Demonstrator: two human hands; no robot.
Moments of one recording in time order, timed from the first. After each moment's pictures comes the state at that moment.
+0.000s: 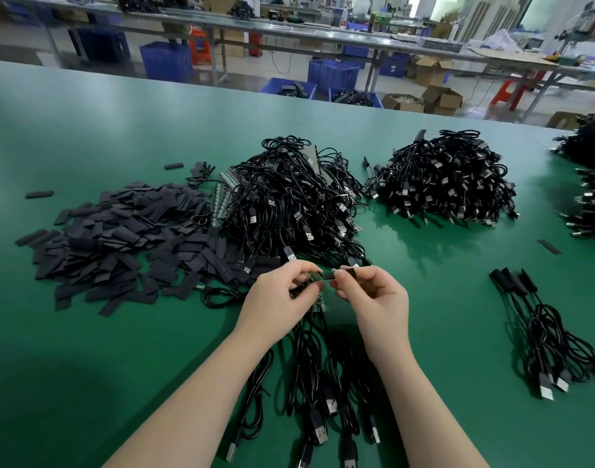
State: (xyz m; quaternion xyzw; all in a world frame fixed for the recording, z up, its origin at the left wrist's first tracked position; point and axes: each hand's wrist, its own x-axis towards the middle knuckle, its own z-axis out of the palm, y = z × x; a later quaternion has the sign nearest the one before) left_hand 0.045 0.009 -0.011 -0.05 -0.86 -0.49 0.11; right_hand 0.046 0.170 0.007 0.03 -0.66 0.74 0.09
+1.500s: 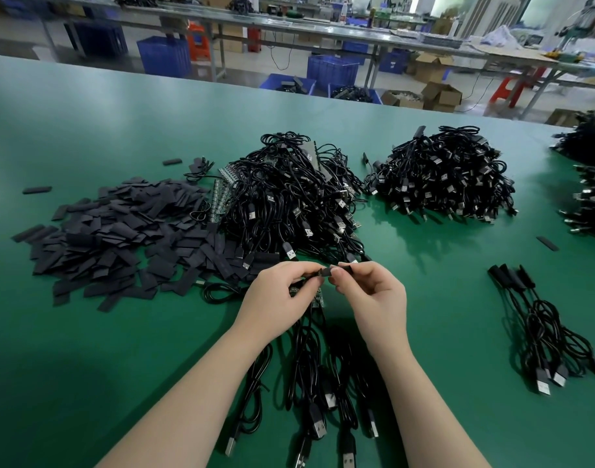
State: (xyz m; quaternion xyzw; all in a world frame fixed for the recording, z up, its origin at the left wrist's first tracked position) left_hand 0.047 0.011 -0.008 -0.09 -0.86 -0.49 0.12; right_hand 0.048 0.169 0.011 0.03 -0.70 0.70 0.11
